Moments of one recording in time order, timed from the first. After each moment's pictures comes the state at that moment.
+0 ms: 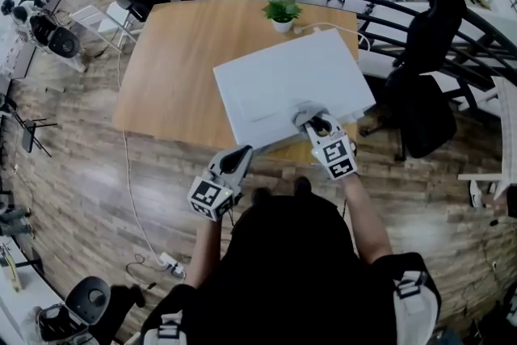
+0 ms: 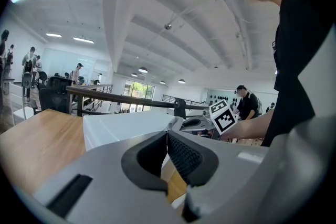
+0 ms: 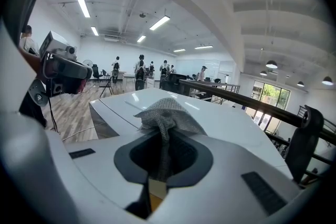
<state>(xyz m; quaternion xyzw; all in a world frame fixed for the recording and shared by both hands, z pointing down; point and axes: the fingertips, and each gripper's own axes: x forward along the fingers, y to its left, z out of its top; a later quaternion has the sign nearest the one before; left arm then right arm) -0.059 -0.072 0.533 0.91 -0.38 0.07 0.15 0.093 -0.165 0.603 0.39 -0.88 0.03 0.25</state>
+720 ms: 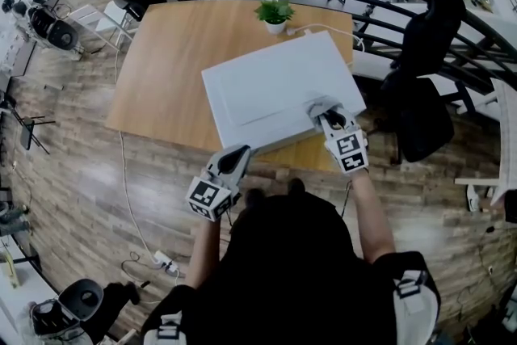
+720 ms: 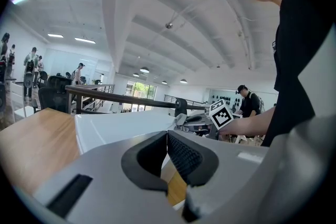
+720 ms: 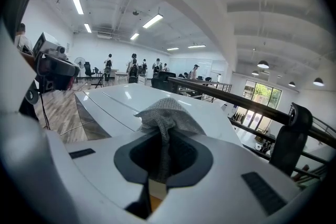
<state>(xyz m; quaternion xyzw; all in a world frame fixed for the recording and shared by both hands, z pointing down) -0.021 -0.086 0.535 0.91 -0.39 0.07 0.15 0.182 -0.202 0.604 0.43 -0.87 0.03 0.26</state>
